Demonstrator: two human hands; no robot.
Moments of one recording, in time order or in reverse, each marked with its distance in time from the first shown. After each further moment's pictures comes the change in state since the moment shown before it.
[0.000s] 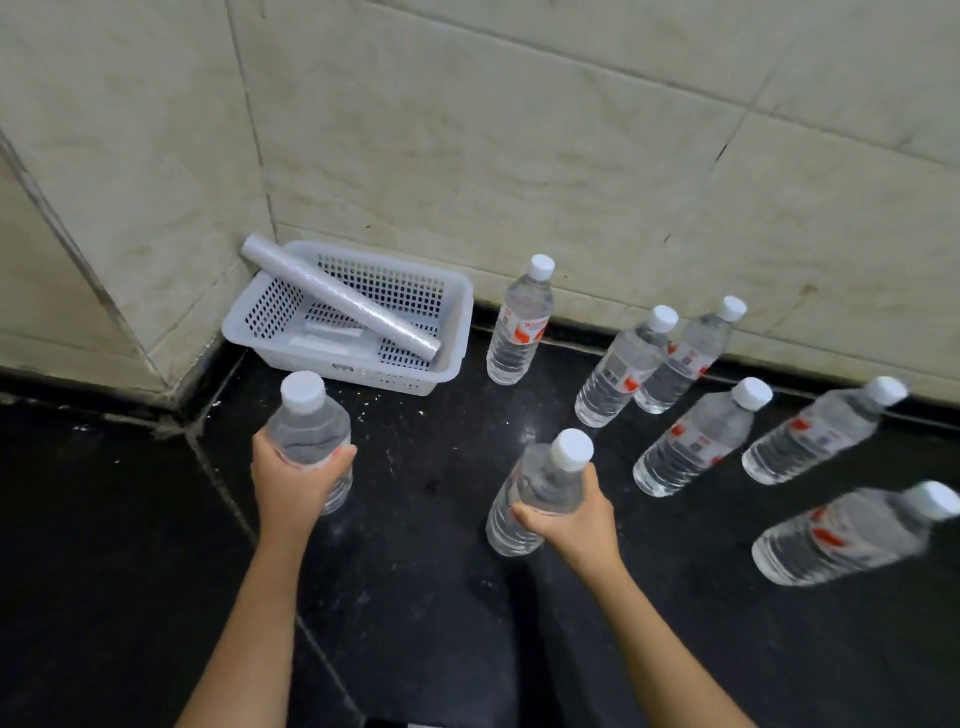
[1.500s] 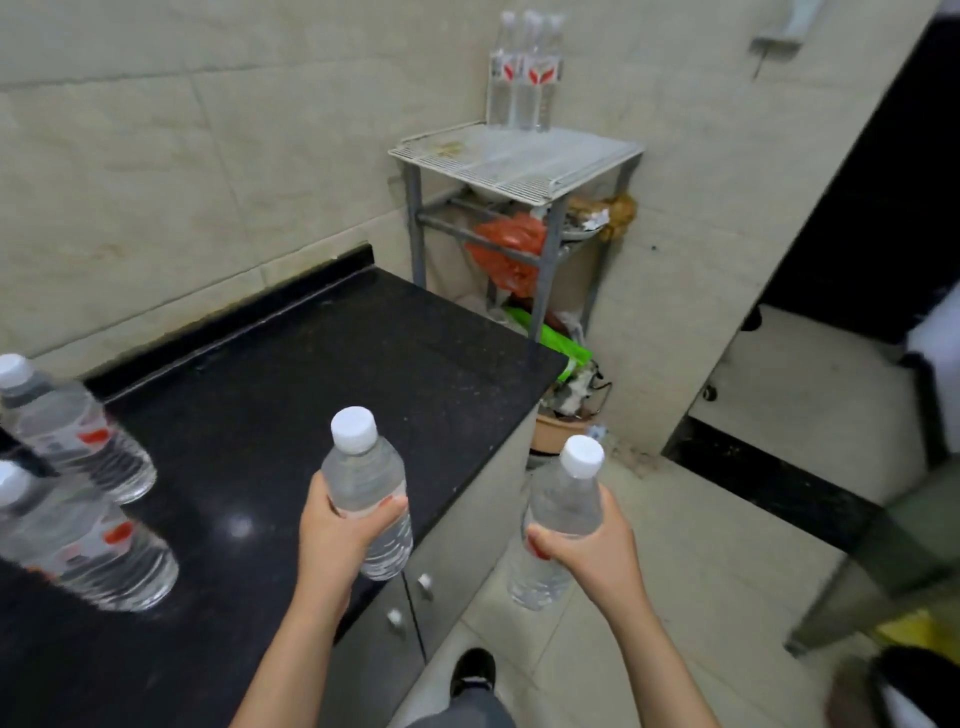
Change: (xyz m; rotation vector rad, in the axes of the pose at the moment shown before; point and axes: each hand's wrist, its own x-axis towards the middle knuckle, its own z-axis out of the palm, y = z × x) left_hand -0.555 0.060 0.432 -0.039 -1.225 0.119; right_hand -0.265 0.305 -0.499 0.297 0.977 0.457
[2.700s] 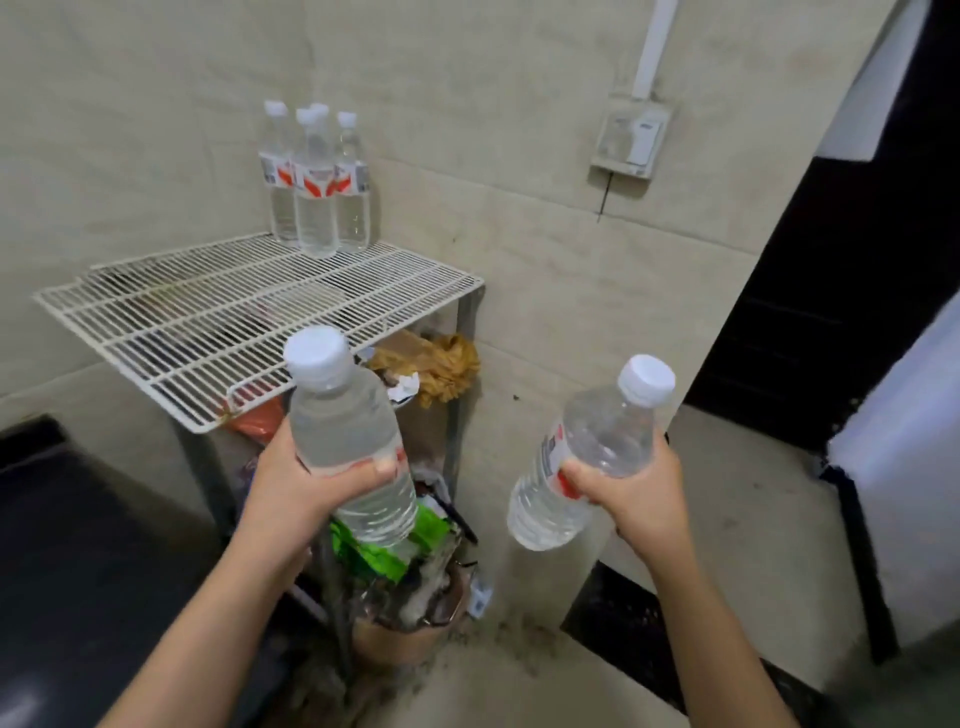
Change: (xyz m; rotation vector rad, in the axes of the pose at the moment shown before) left_hand 0.250 0.152 0.478 -0.117 -0.352 0.321; right_hand 0.481 -0.121 -0.298 0.149 0.076 -0.382
